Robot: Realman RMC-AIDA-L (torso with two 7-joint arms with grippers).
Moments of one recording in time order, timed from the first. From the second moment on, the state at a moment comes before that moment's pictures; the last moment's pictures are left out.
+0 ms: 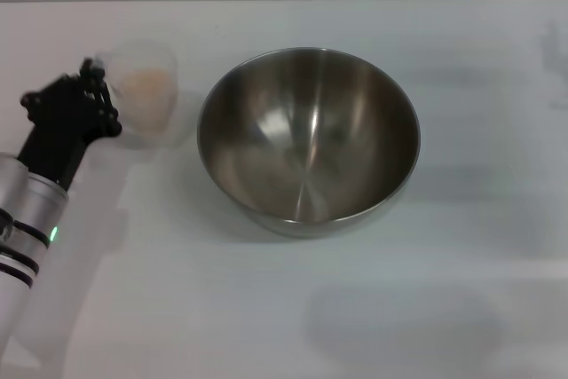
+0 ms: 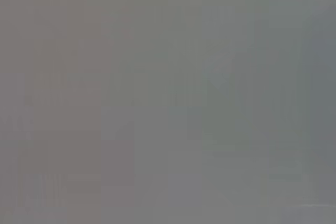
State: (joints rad) left arm -0.35 -2.08 -0.68 -0.37 2.19 1.14 0.13; right arm 0.51 2.06 -1.99 -0.19 0.86 -1.36 0.15
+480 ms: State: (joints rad) left arm -0.41 -2.08 -0.63 -0.43 2.29 1.31 0.85; right arm 0.53 2.06 -1.99 -0.19 0.86 -1.36 0.14
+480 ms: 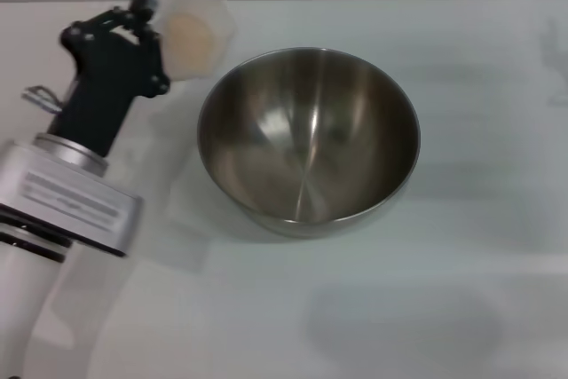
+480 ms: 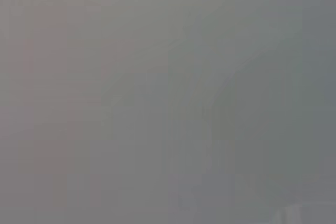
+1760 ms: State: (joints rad) left arm -0.44 -2.08 -0.49 -0.48 2.40 1.33 2.16; right arm 0.55 2.05 -1.99 -0.19 0.86 -1.36 0.14
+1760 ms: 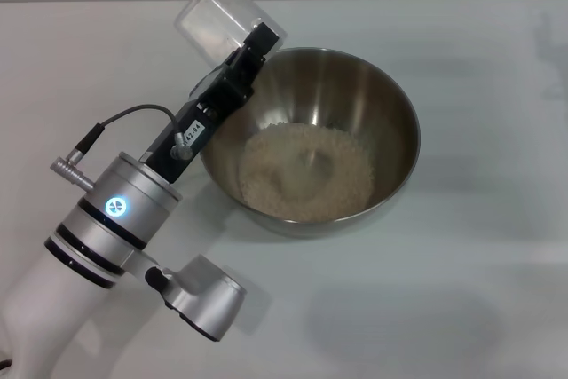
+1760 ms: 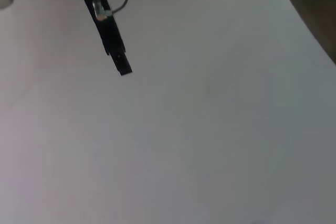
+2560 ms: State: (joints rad) left arm -0.44 -2.08 -0.52 -0.48 2.39 1.21 2.14; right arm 0.57 2.04 -1.99 -0.19 0.86 -1.35 0.14
